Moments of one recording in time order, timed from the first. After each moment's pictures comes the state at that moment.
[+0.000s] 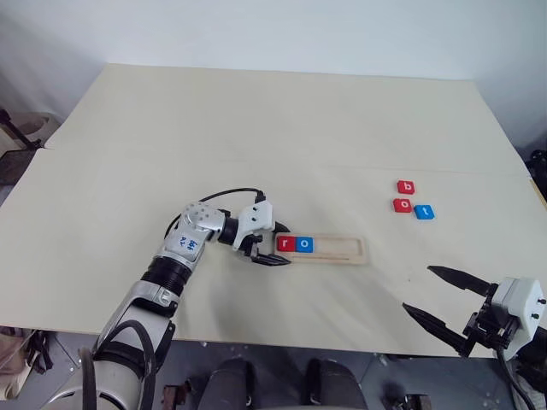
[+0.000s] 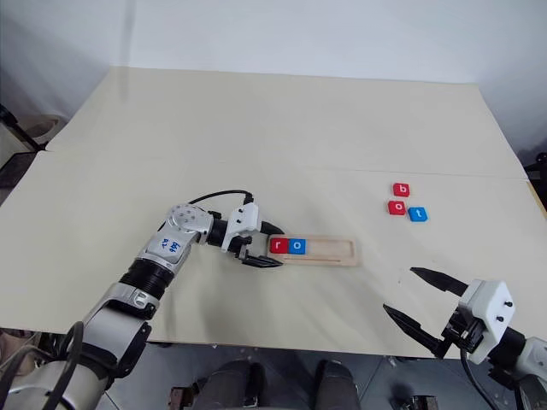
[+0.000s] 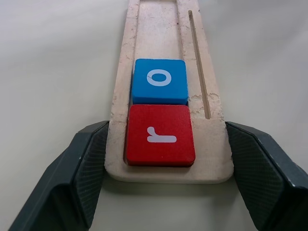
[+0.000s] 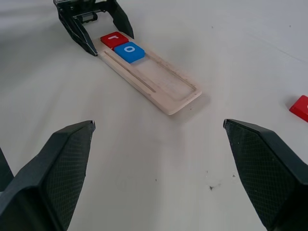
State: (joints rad) left arm -0.79 0.34 -0.29 0.60 -0.02 -0.01 -1.19; right arm 0.50 -0.65 -0.53 -0.46 0.57 0.11 1.02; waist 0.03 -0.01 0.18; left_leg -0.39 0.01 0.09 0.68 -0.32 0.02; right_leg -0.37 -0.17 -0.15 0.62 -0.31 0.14
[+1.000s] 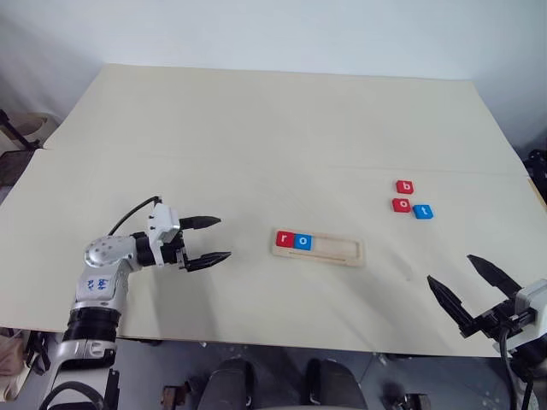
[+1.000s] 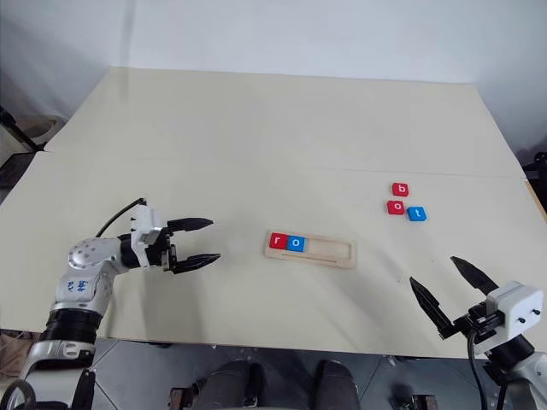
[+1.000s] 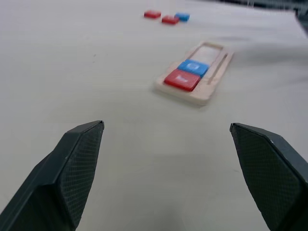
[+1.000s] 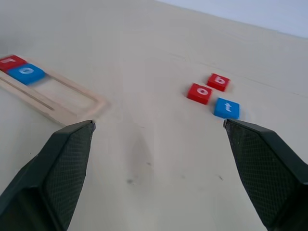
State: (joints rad) left arm -0.36 0.56 0.12 0.28 -0.40 -0.02 -1.24; right arm 0.43 -0.44 -0.56 -0.29 0.51 -0.06 0.79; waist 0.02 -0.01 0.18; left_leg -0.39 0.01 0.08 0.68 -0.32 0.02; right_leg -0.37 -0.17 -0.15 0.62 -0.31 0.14
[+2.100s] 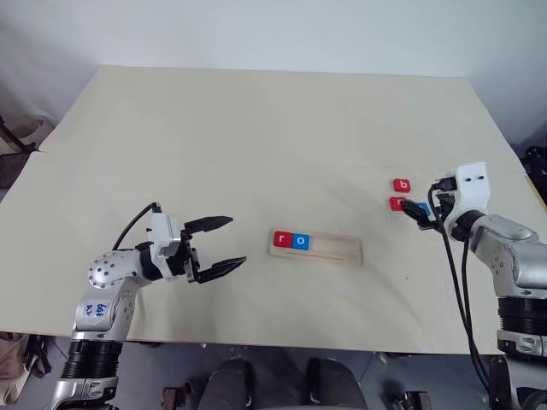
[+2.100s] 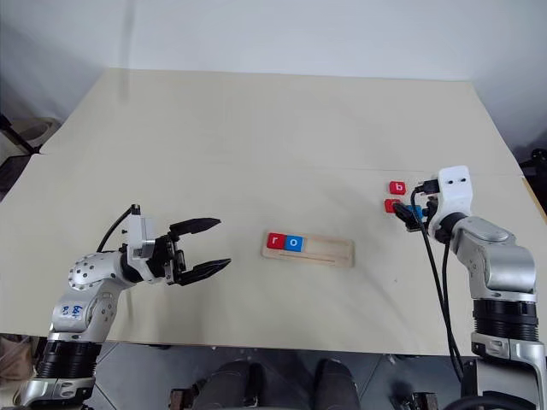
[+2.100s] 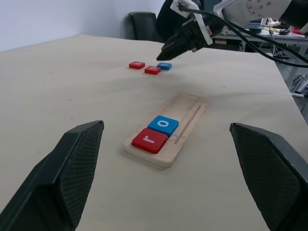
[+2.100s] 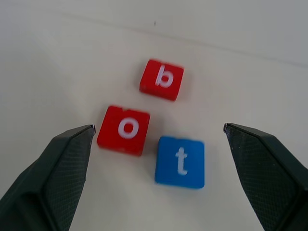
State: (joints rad) left arm -0.22 0.51 0.11 -0.03 -0.48 0.05 -1.10; right arm -0.46 -0.67 -0.23 0.08 0.33 0.81 0.40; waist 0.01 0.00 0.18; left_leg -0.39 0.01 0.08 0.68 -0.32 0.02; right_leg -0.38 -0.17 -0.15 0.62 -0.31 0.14
